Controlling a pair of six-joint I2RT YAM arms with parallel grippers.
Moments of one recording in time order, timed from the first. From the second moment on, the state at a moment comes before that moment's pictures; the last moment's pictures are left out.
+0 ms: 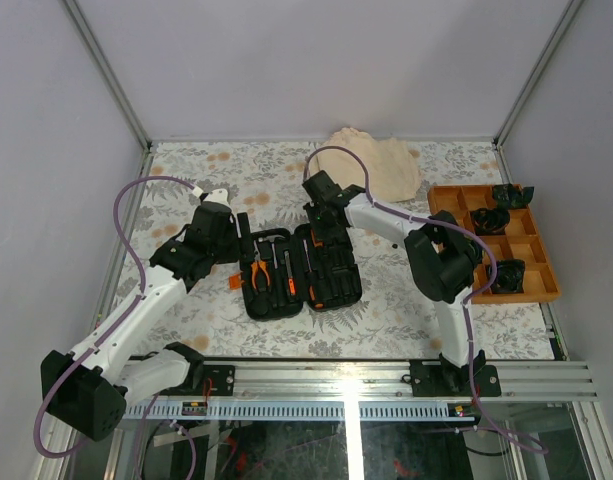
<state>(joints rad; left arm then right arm) -0.42 1.06 0.89 -0.60 -0.17 -0.46 0.69 2.09 1.60 -0.59 0.03 0.34</state>
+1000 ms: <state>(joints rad) -0.45 1.13 0.81 -0.55 -0.04 -0.64 0.73 1.95 1.40 -0.50 0.01 0.32</state>
